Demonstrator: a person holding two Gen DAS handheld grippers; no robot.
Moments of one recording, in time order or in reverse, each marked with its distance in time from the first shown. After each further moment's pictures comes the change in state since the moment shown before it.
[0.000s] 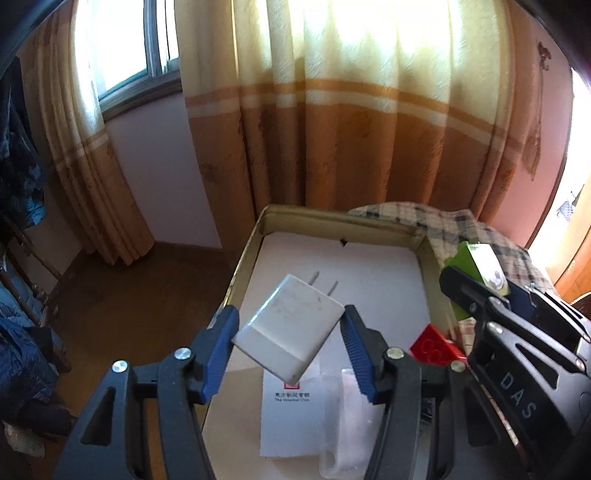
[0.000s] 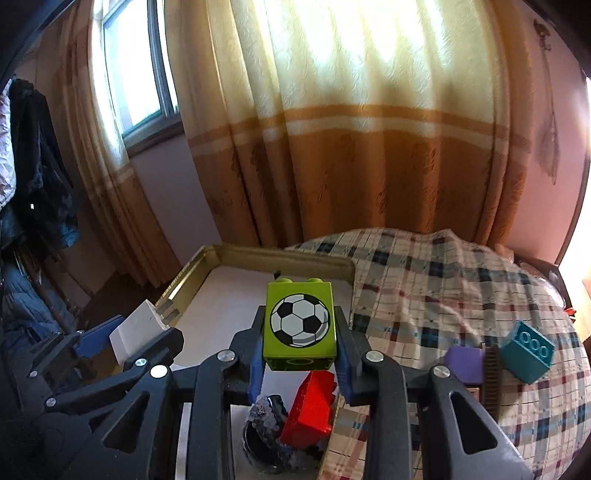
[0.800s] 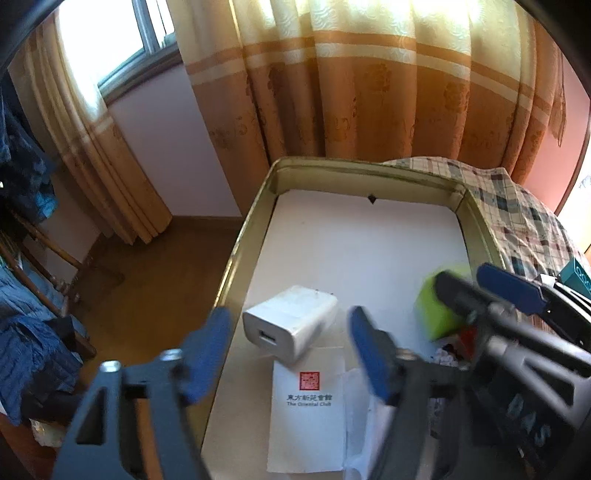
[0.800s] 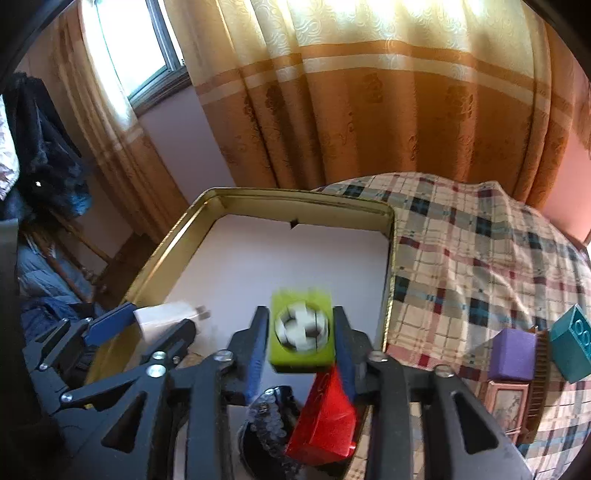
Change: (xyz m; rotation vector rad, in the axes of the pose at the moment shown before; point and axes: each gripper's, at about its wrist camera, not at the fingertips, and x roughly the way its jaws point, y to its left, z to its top) left arm 0.032 -0.007 -0.007 0.053 0.122 0.080; right arm 0.046 -0.004 -0.009 0.022 0.179 0.138
